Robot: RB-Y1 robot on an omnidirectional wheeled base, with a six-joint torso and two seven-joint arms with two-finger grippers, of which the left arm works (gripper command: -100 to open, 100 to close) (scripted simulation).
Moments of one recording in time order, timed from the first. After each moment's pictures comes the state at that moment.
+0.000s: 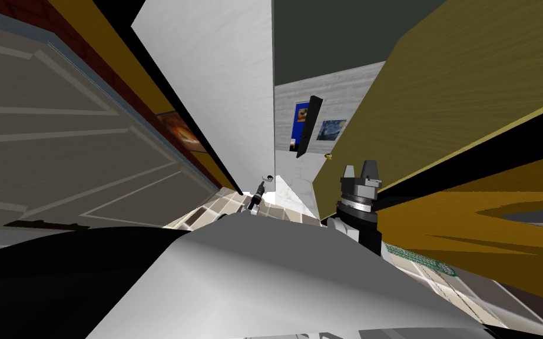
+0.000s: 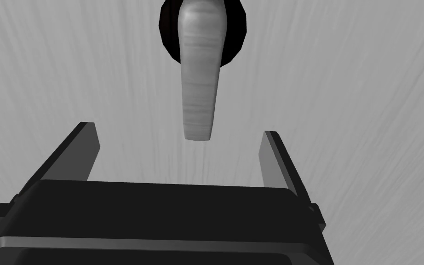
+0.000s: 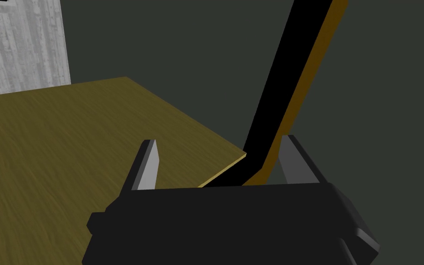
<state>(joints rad) -0.25 0.09 -0.09 -0.50 -0.03 -0.86 0.13</state>
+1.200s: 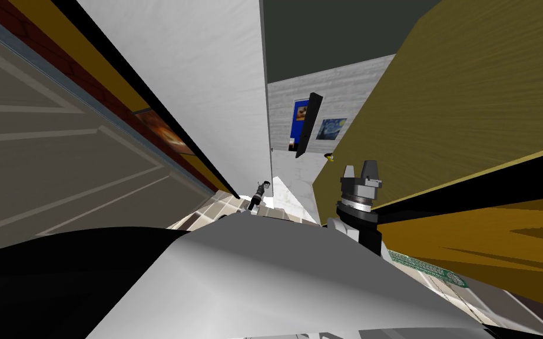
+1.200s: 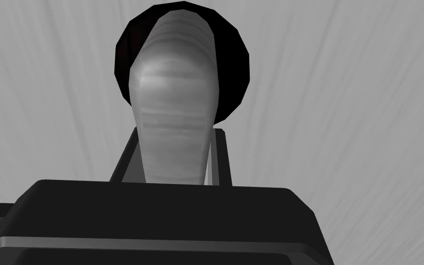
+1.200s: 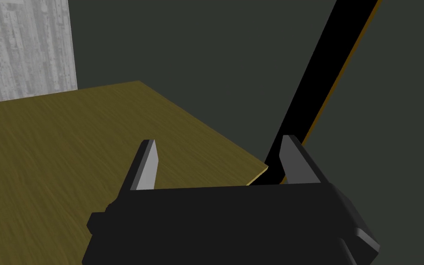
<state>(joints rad) -0.23 0.08 -0.08 -0.51 -0.02 -0.85 0.12</state>
